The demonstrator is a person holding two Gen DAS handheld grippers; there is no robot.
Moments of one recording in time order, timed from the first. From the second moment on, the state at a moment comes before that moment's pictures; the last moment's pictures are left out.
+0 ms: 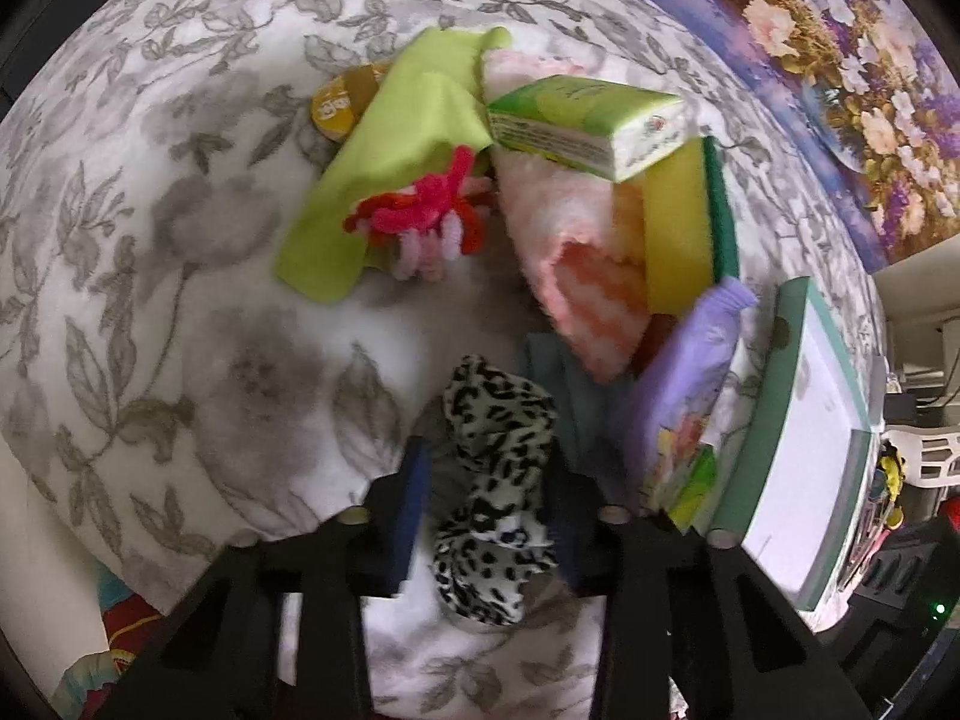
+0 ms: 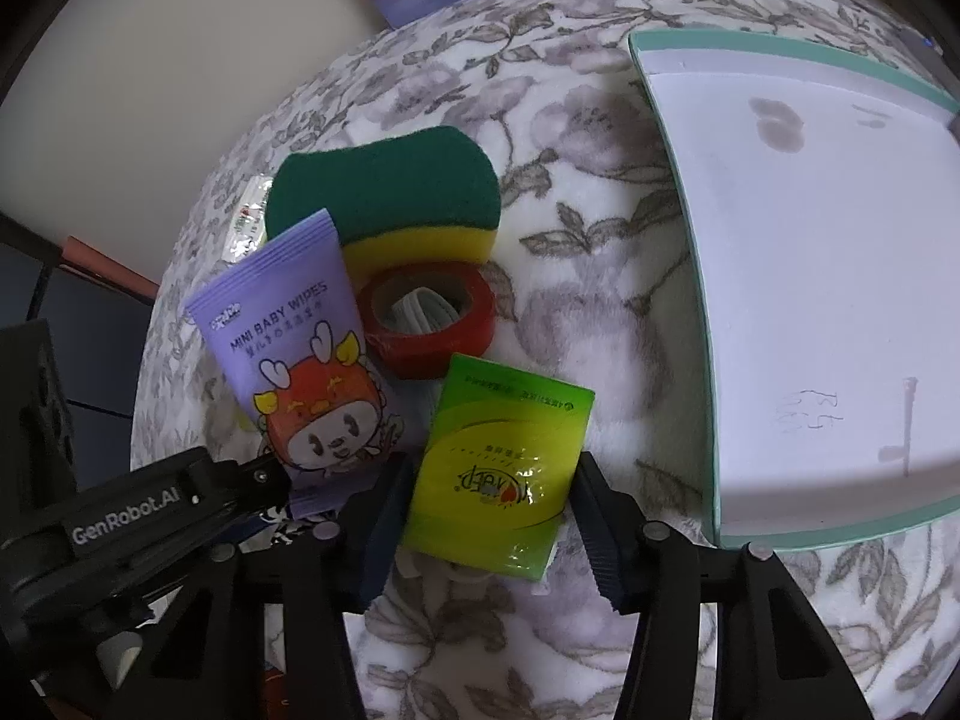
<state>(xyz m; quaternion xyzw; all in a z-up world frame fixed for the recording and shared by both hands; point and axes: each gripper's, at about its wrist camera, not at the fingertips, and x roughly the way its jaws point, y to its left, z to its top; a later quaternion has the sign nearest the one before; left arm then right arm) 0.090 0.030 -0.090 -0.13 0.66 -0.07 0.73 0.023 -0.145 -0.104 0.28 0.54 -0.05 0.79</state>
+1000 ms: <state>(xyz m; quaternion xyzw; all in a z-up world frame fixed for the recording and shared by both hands) 0.082 0.023 0.011 -0.10 0.56 -0.05 0.82 0.004 -0.182 -0.042 0.27 0.48 -0.09 0.83</state>
